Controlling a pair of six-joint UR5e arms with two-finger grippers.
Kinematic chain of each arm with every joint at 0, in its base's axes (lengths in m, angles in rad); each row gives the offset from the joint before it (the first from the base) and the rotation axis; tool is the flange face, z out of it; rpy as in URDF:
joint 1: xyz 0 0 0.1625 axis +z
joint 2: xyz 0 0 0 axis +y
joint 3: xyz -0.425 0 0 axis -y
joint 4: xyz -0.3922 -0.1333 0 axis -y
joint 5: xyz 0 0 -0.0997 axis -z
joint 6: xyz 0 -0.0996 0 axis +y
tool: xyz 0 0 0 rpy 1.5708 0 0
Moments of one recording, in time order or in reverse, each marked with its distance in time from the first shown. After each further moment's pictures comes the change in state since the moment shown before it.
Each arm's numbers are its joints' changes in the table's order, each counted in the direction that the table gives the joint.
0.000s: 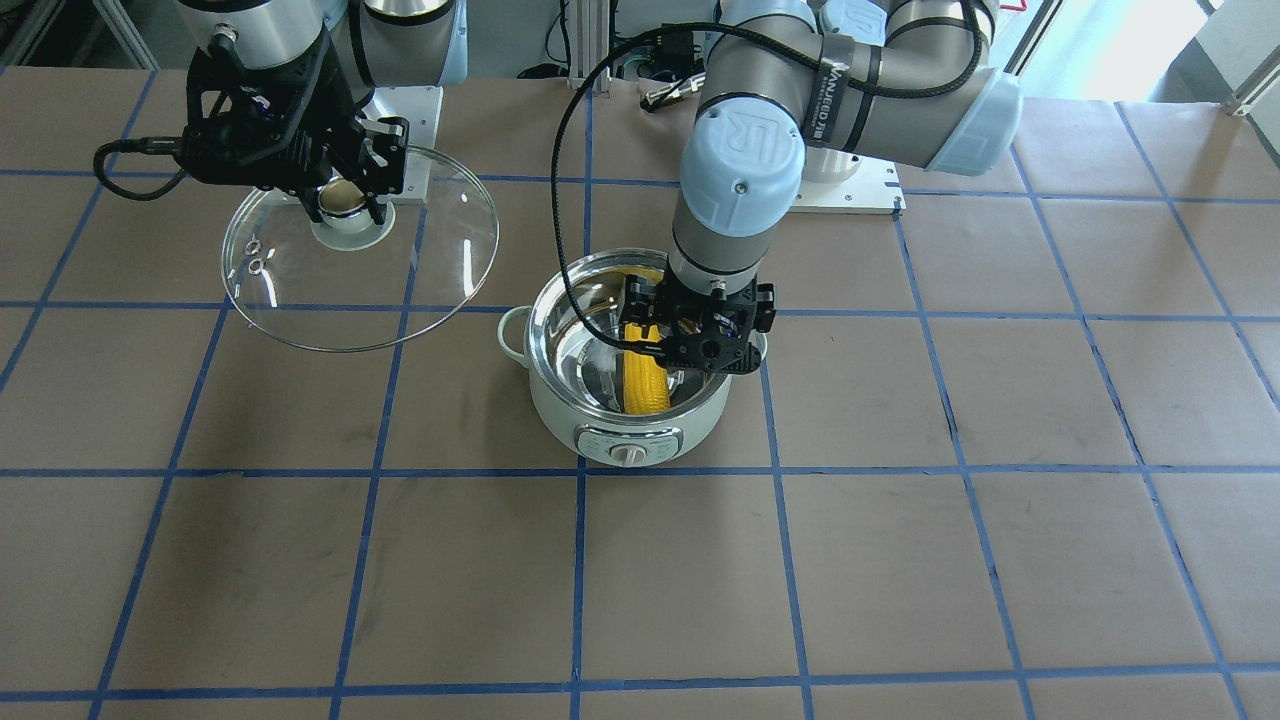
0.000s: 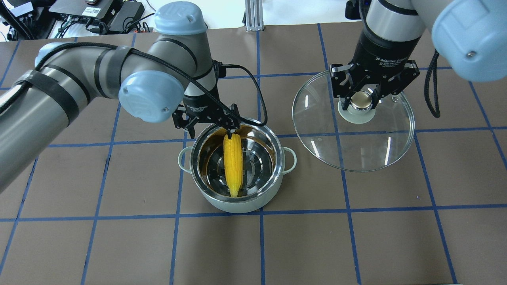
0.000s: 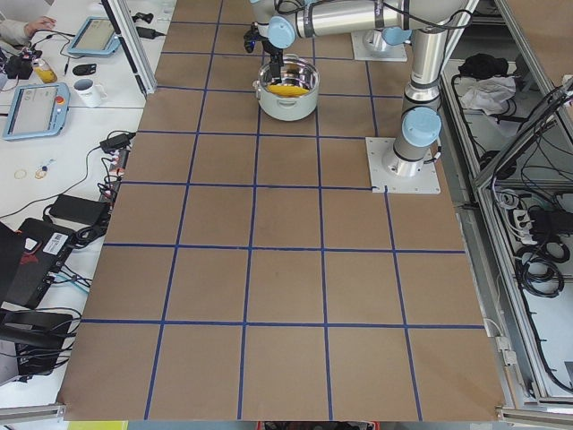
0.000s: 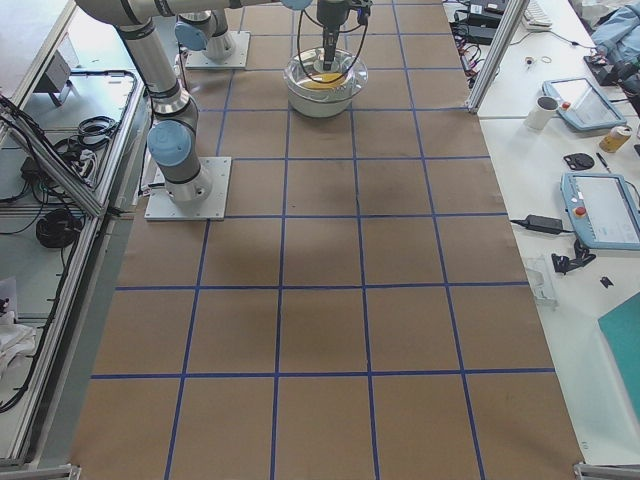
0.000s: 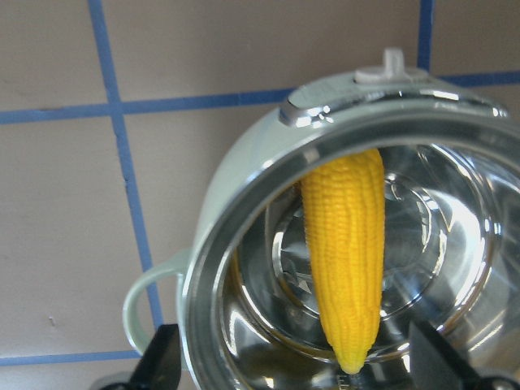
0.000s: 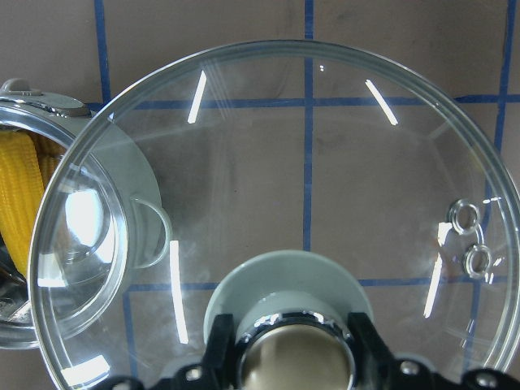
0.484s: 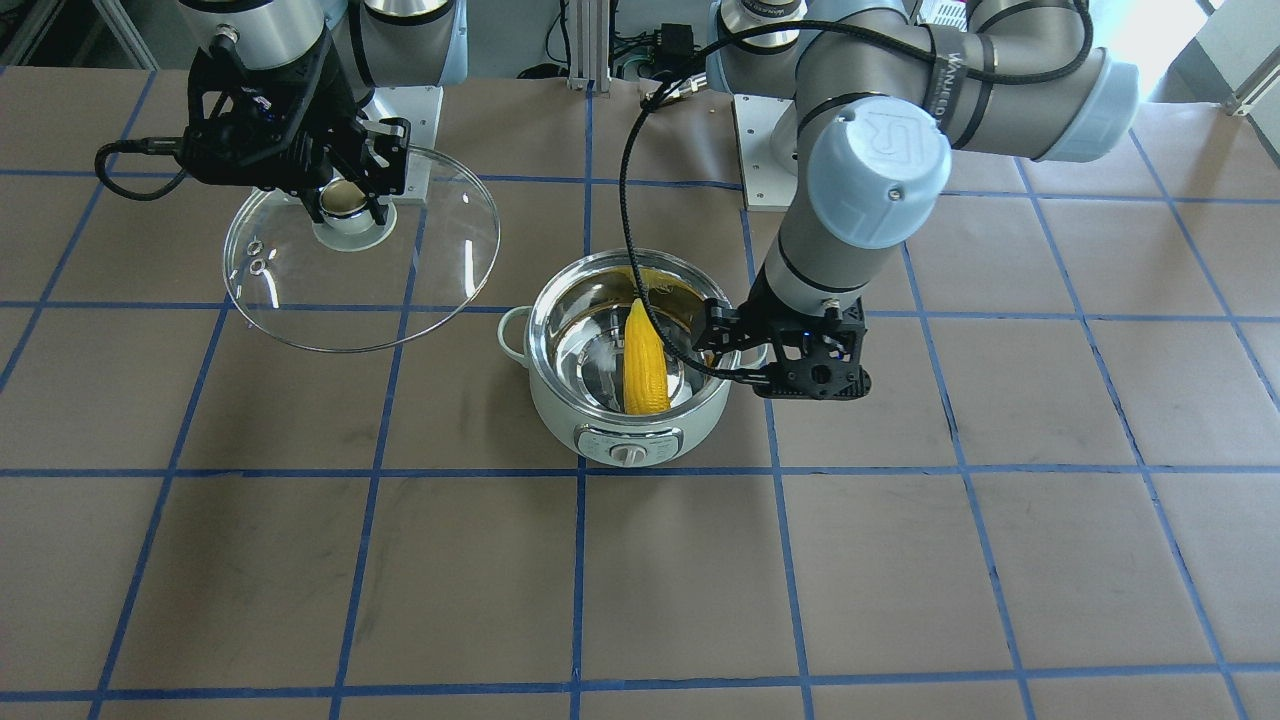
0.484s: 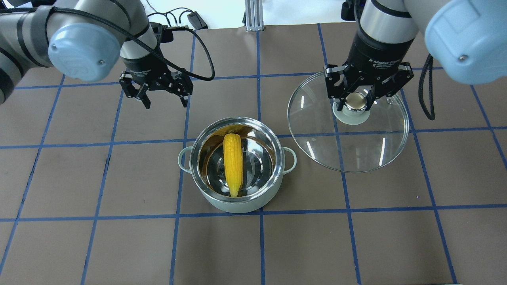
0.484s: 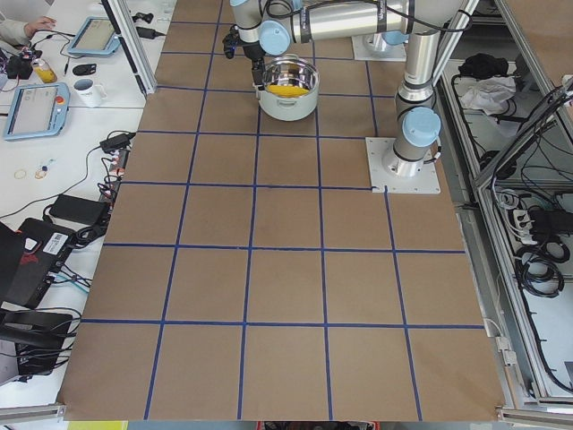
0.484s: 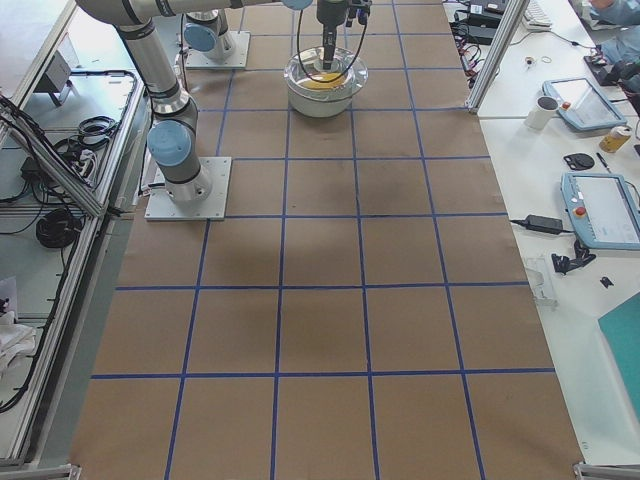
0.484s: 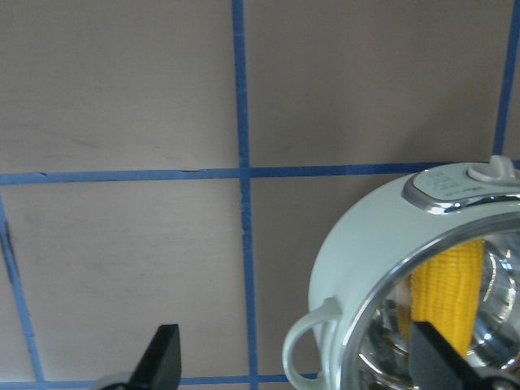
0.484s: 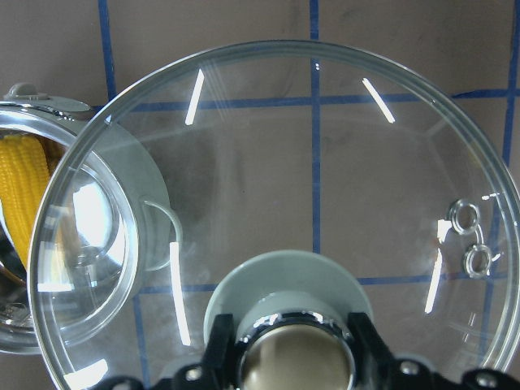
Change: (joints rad) left arm 0.193 -0.006 0.103 -0.056 0.017 -0.139; right arm 0.016 -0.005 0.002 -0.008 0.007 -0.037
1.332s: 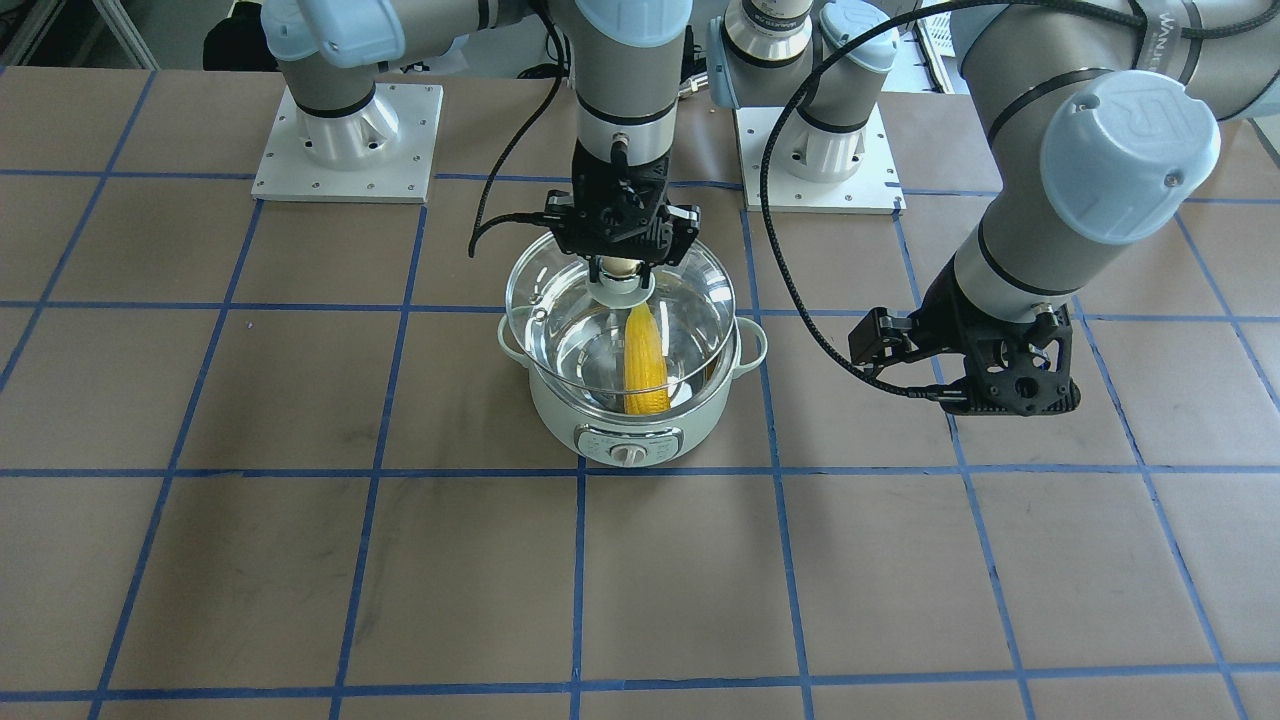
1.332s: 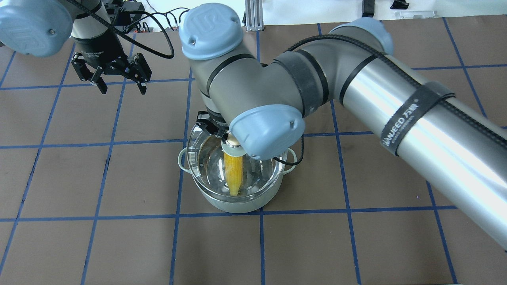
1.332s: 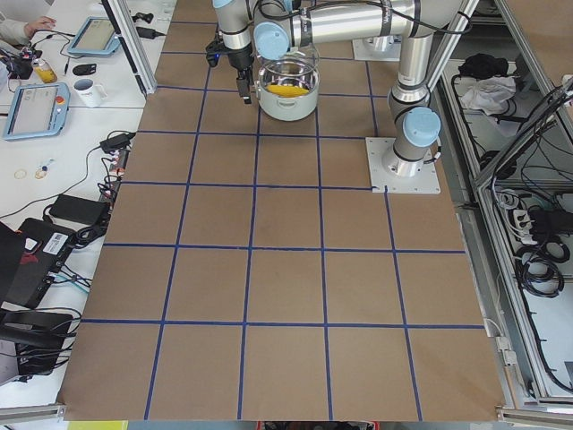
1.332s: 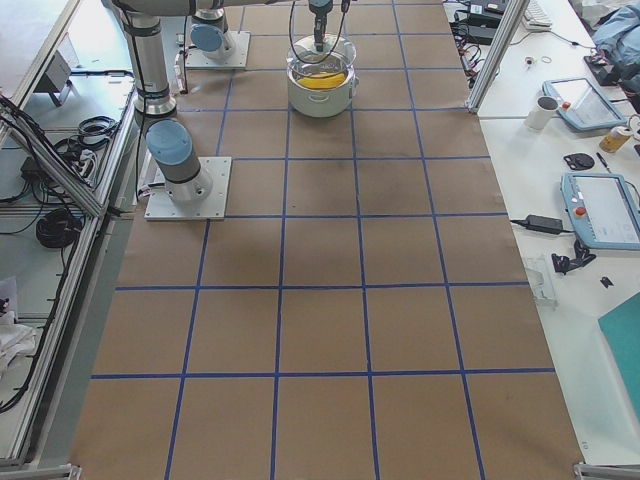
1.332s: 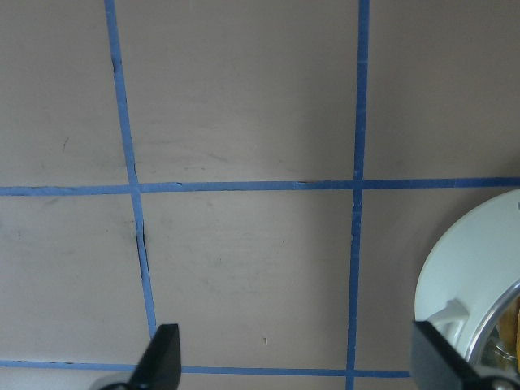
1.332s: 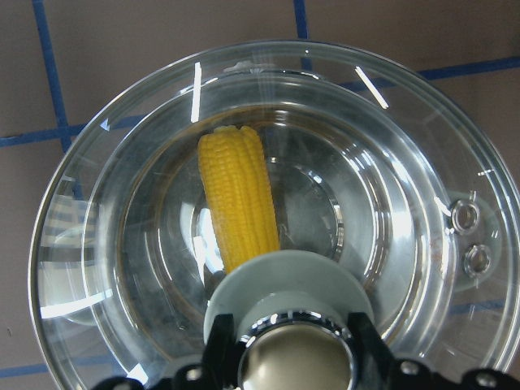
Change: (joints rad) left arm 0.119 -0.002 0.088 -0.077 0.105 -0.117; right arm 0.426 -0.248 0.002 -0.327 -0.002 -0.533
